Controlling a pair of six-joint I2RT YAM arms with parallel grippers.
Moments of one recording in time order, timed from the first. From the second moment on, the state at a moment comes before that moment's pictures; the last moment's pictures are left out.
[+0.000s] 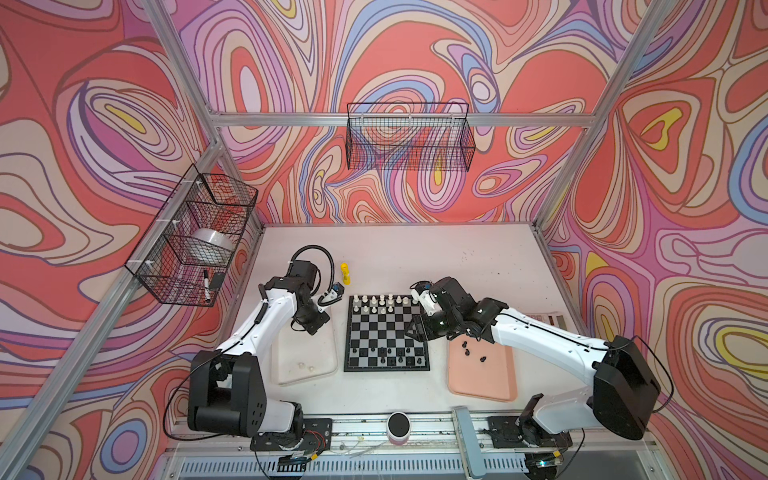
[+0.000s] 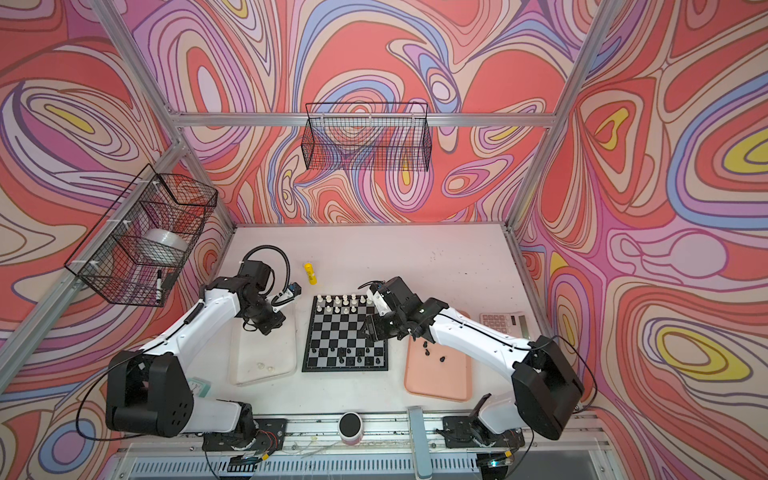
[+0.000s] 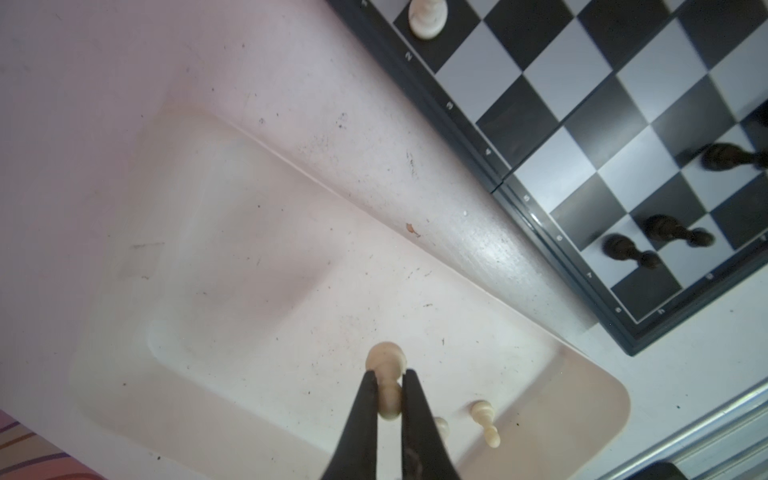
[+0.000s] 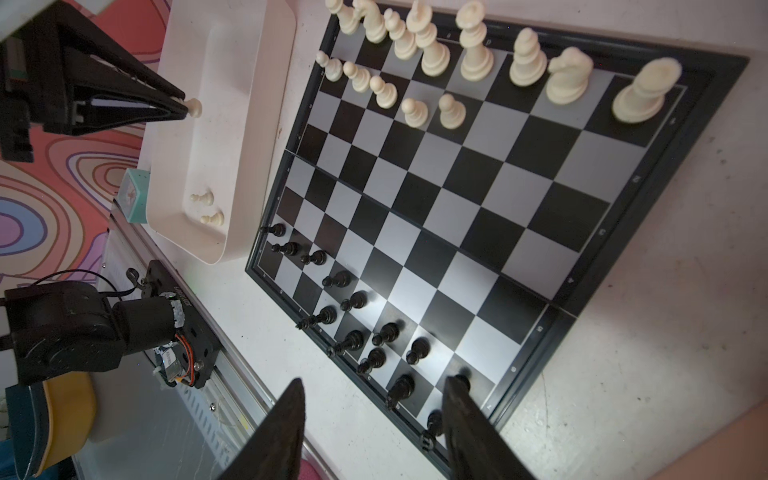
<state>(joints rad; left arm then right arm) -0.14 1.43 1.04 -0.98 0.08 0.64 0.75 1.42 0.96 -0.46 -0.32 0.49</state>
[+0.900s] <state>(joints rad) -0.63 1.92 1.63 -1.01 0.08 0.54 0.75 1.17 0.87 -0.59 -0.24 0.56</state>
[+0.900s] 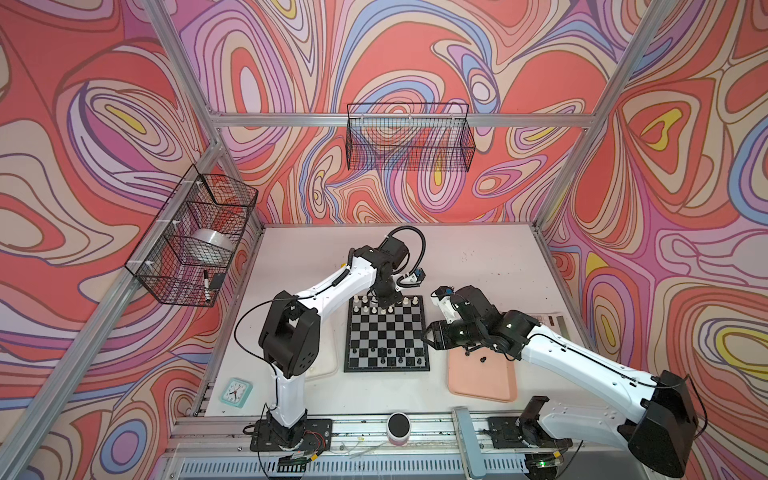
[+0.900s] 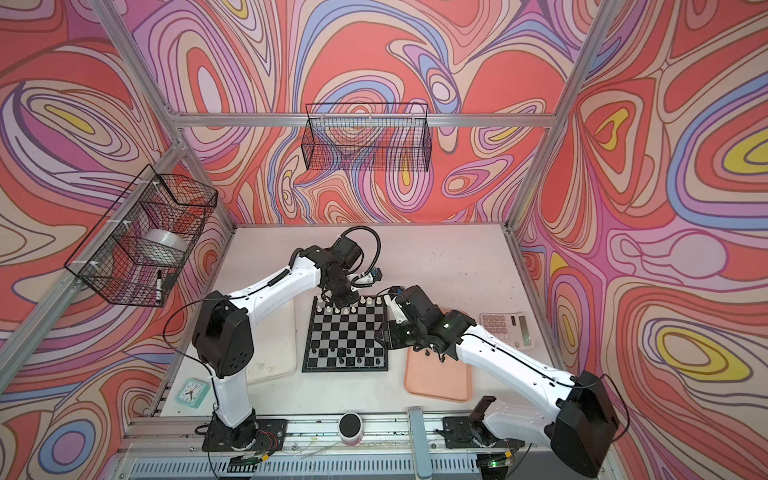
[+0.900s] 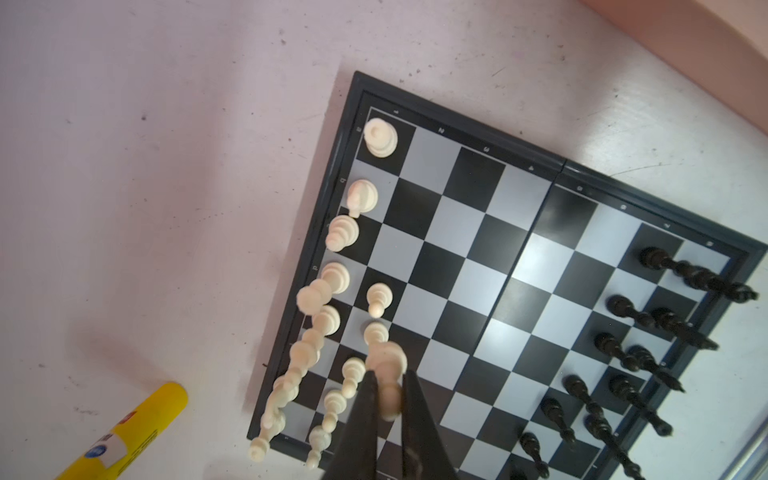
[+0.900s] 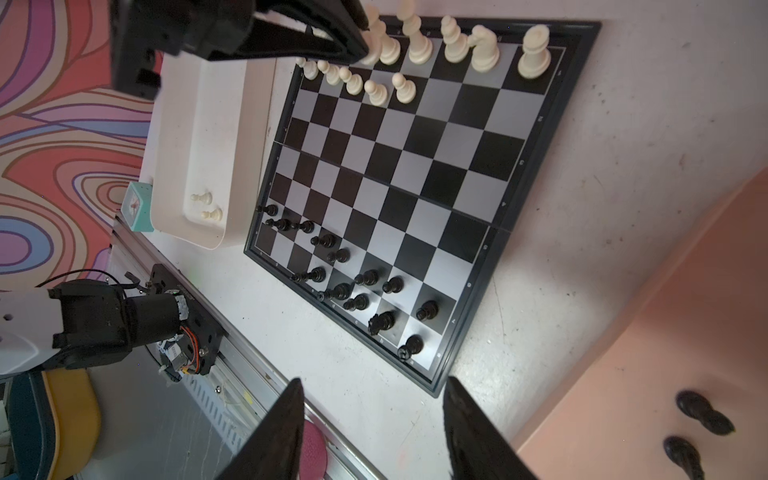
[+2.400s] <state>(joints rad) -0.67 2.05 1.63 -0.93 0.07 0.54 0.75 1.14 0.86 -0.64 -0.22 0.56</state>
